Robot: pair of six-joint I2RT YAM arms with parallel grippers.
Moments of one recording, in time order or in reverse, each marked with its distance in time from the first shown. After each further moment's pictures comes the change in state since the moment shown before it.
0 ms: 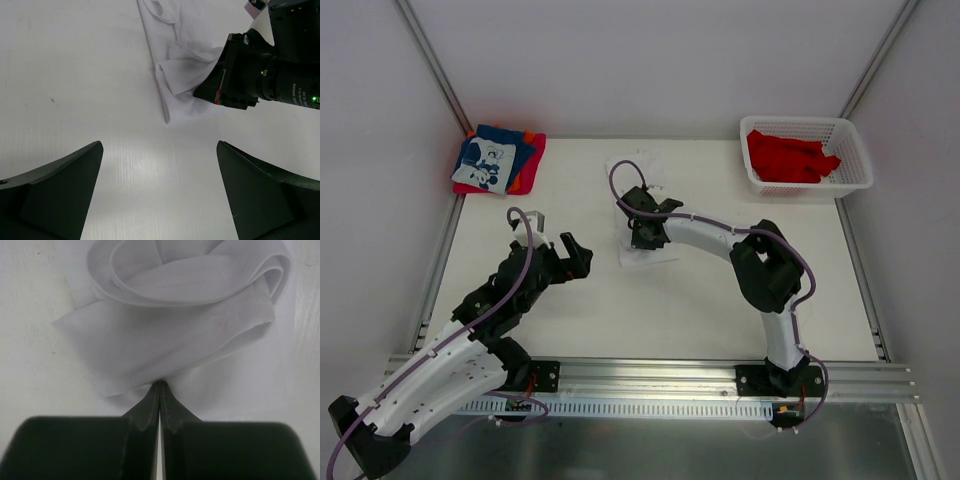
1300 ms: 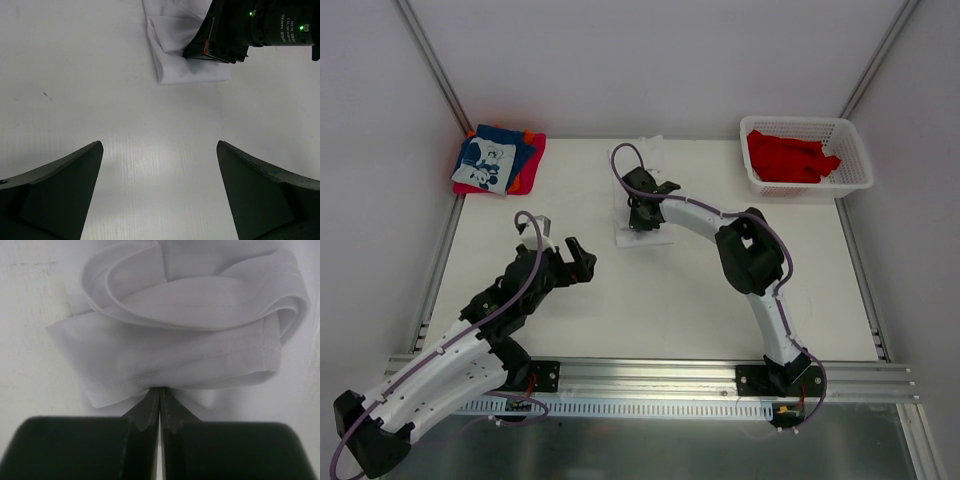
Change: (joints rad) left arm 0.000 0.013 -0.069 0.060 0.022 0.000; right arm -0.101 0.198 0.237 0.017 -0.074 -0.086
